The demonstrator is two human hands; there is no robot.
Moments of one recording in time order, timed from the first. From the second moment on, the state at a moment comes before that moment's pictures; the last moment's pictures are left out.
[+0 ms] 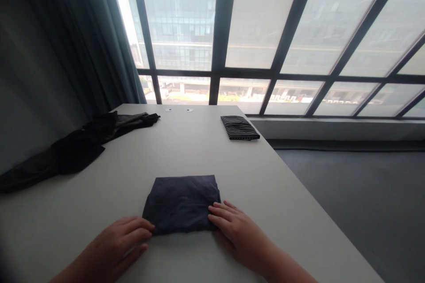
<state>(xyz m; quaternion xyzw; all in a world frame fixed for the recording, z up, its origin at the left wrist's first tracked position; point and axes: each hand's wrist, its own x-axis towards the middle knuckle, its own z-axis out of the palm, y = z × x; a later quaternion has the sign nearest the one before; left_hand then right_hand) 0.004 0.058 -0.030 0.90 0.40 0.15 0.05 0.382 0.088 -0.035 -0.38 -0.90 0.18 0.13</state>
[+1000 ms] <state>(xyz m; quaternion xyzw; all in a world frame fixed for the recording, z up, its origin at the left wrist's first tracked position) -0.015 0.093 -0.071 0.81 0.55 0.21 -0.01 0.381 0.109 -0.061 -0.52 -0.81 0.21 0.17</state>
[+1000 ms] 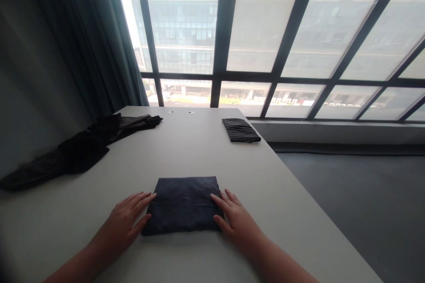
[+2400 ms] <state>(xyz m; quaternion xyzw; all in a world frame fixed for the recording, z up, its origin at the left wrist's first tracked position) -0.009 0.089 -0.045 0.72 0.62 0.23 0.21 0.334 0.147 -0.007 -0.54 -0.58 0.57 0.21</state>
